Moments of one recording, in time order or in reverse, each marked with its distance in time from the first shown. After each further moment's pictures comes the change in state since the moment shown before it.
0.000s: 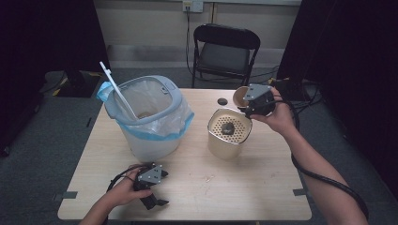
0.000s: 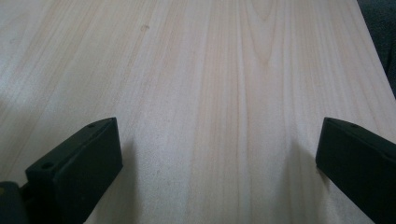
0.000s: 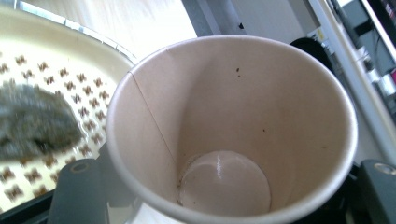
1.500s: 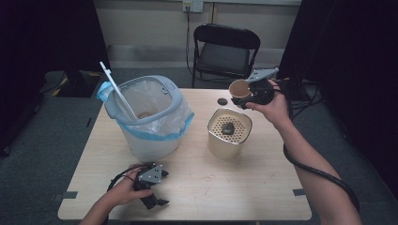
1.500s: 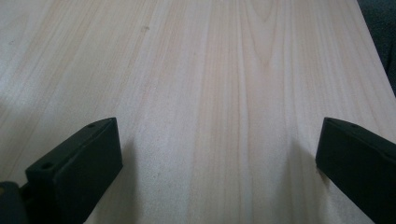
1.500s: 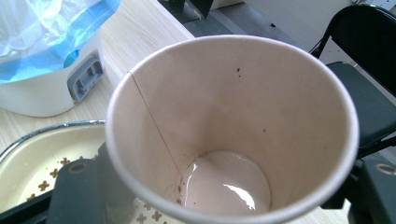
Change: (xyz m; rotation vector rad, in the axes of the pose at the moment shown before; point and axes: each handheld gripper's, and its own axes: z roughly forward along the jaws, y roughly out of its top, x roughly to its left) left arm 0.001 0.000 0.001 -0.008 -0.010 -0.002; right arm -0.023 0.016 0.007 -0.062 0.149 0.351
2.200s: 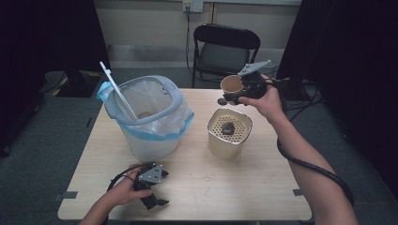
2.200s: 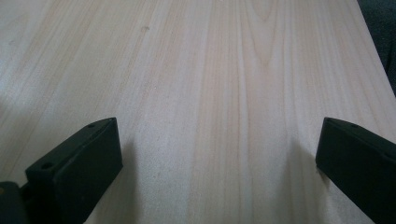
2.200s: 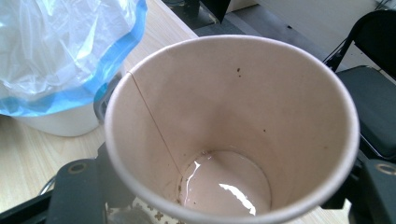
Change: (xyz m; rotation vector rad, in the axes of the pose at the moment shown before) left arm 0.000 0.000 0.000 -0.004 -0.004 -0.003; right arm 0.008 0.030 0.006 -0.002 0.068 0.026
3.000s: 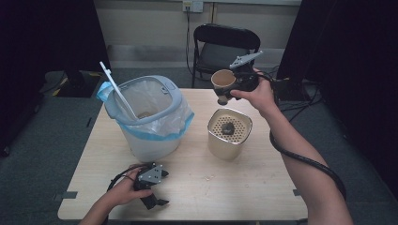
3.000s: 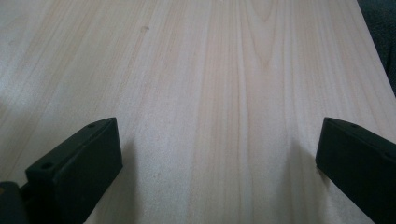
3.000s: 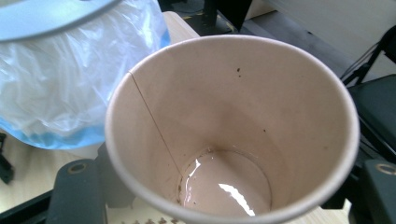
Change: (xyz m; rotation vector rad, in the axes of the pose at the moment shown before) left arm -0.002 0.001 0.000 0.000 -0.001 -0.018; right arm 0.005 0.031 0.009 -0.022 0.080 0.018
